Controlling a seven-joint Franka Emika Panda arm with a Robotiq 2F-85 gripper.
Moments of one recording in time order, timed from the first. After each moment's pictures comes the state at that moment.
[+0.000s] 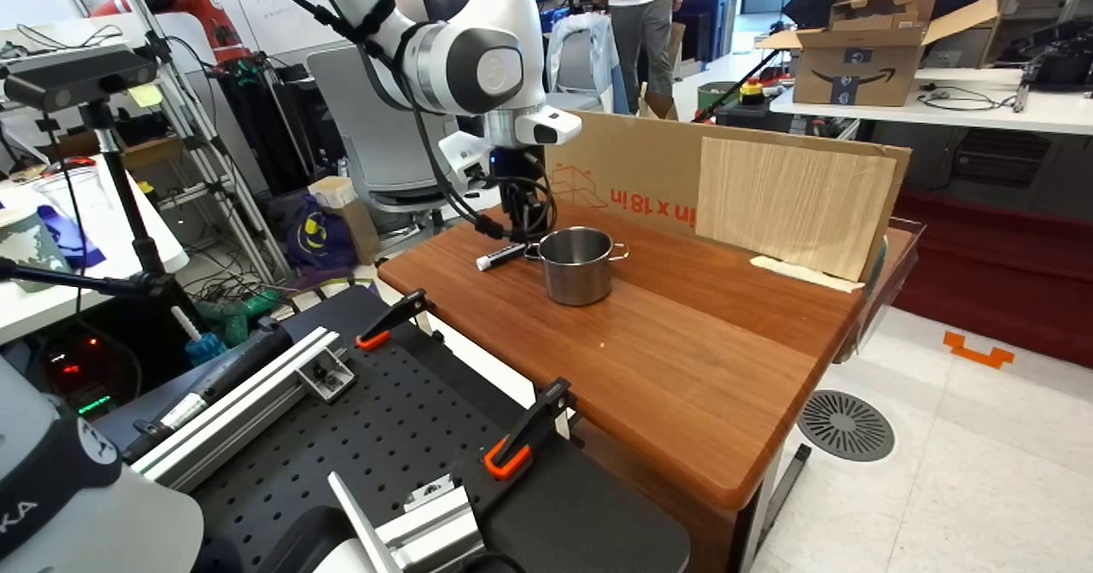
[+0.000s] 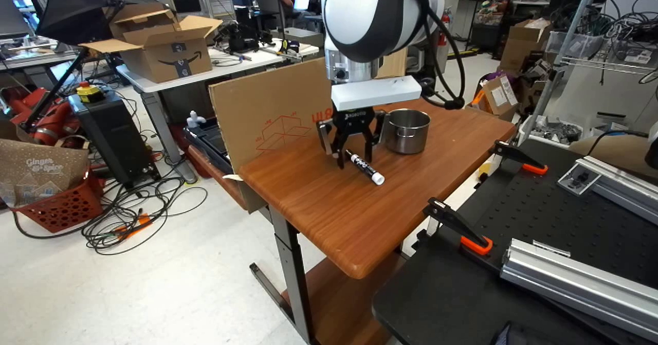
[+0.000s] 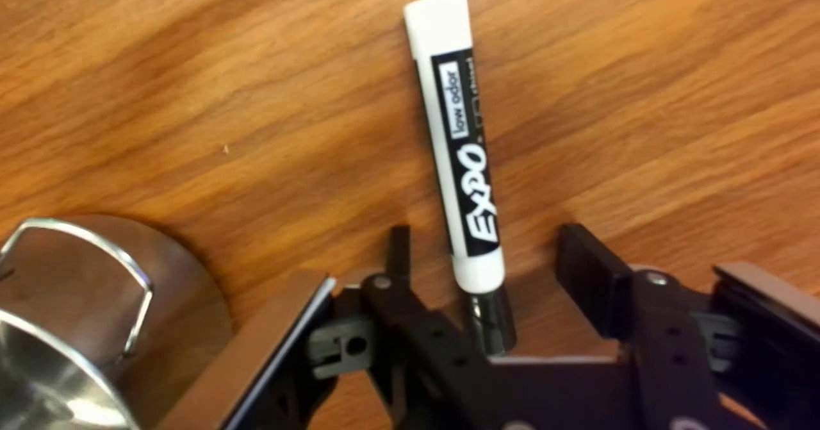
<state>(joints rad) 0.27 0.56 -0.03 -2.11 0.07 2.62 0.56</state>
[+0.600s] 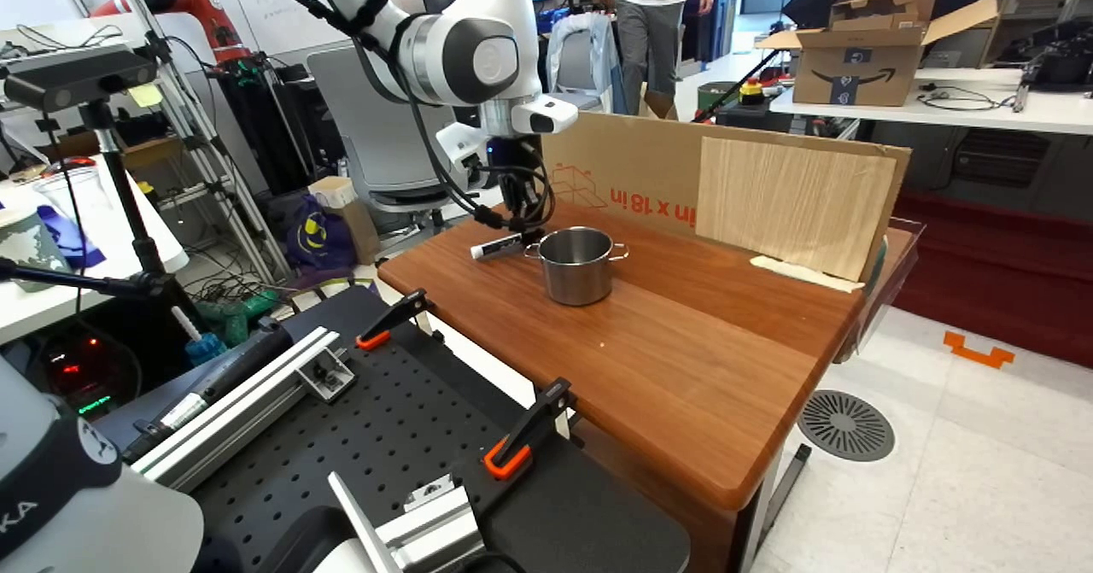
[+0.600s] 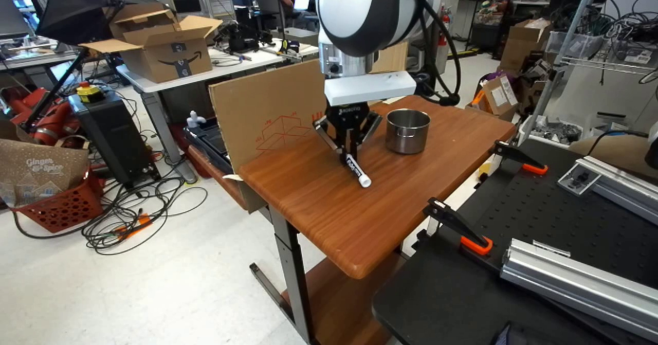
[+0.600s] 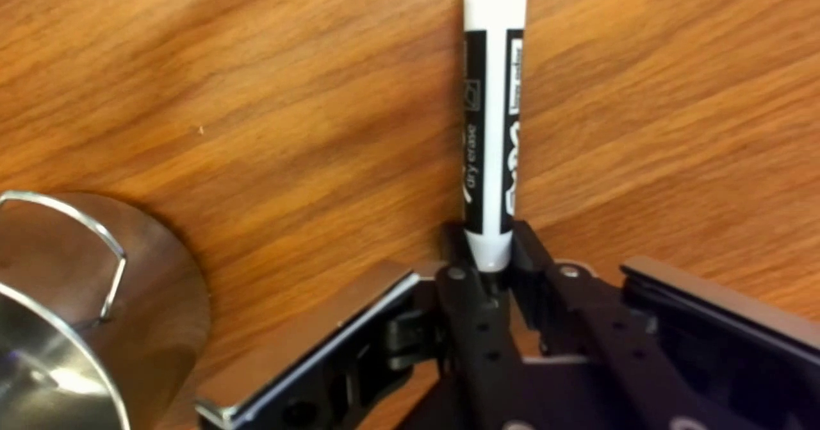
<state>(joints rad) 0.29 0.55 -0.04 -2.10 0.06 2.62 0.57</state>
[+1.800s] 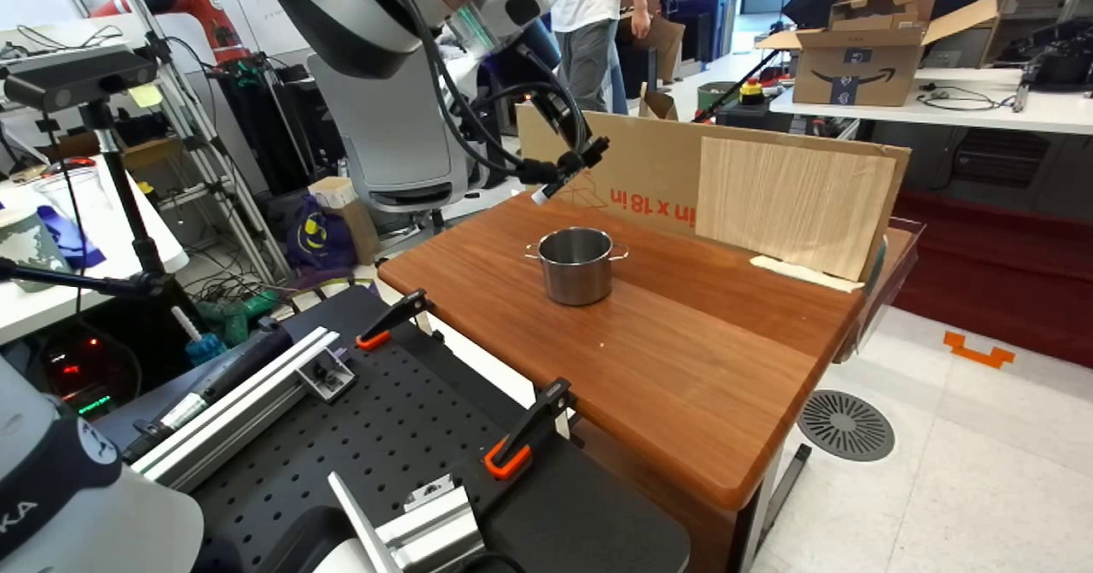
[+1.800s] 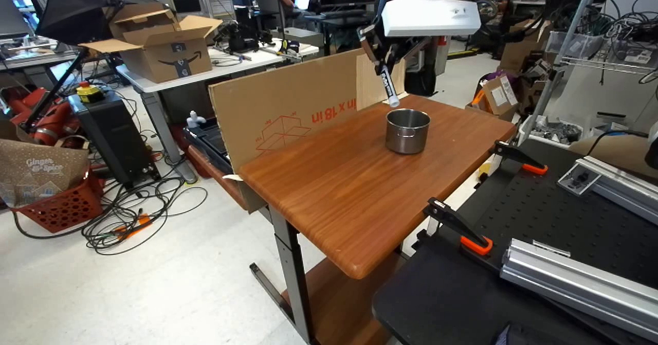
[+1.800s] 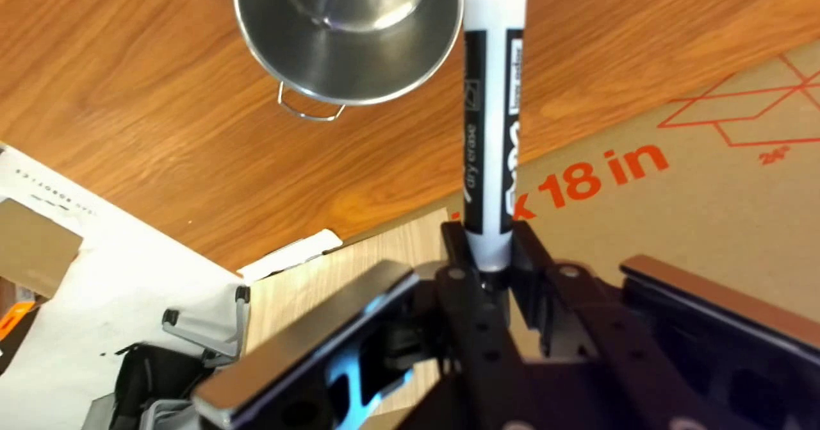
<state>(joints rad) 0.53 0.15 -0.51 -2.41 -0.93 2.91 1.43</state>
